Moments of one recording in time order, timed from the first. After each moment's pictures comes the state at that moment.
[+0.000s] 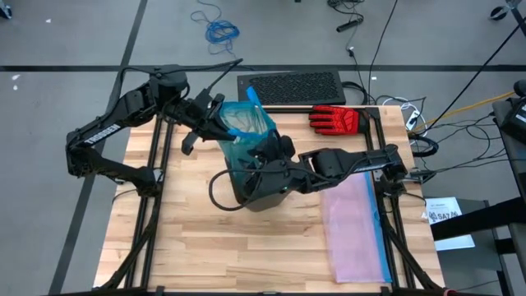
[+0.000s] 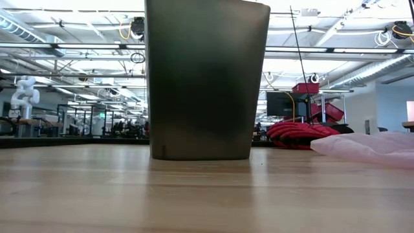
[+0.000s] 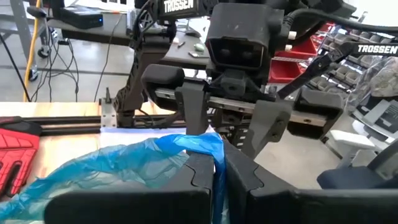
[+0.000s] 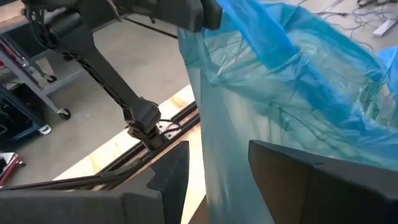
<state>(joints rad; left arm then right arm) 0.40 1.22 1.57 -0.63 0.82 0.01 0.27 1.99 2.36 -0.94 0.74 0.73</state>
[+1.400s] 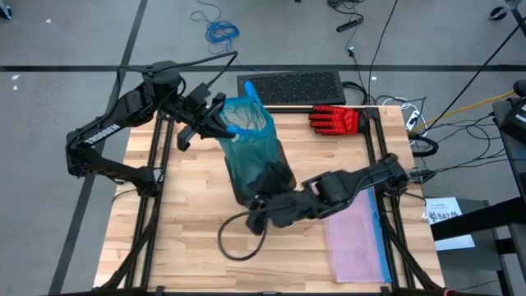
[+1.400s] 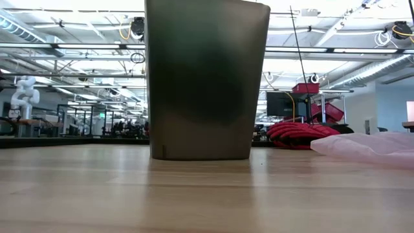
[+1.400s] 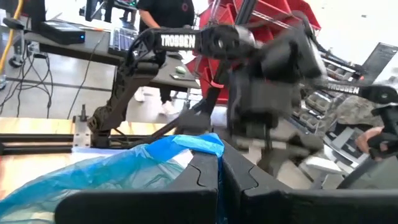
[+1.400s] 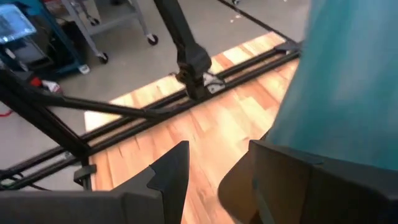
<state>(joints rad) 0.40 1.22 1.57 -0.49 0.89 -0.18 0.41 2.02 2.36 -0.97 0.63 0.66</state>
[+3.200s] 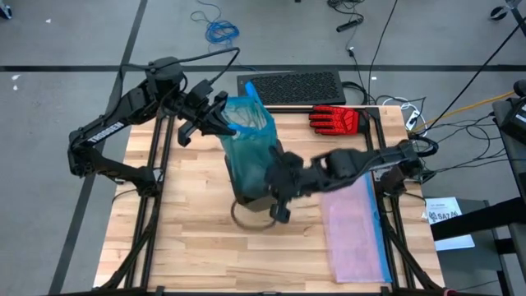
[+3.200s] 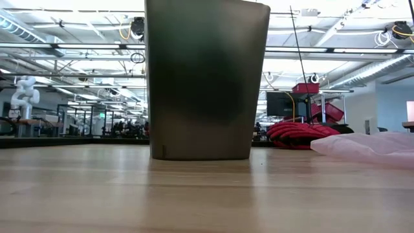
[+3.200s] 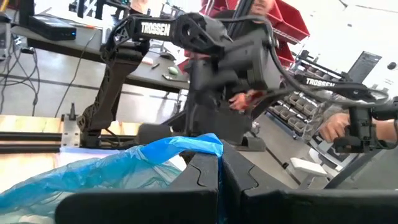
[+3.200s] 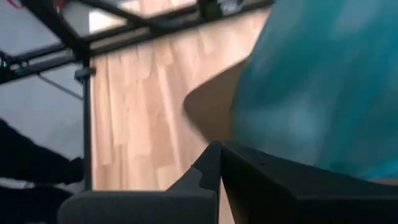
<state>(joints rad) 0.45 1.25 1.57 -0.45 0.96 -0.23 0.29 1.84 2.14 -1.12 0.26 0.51</state>
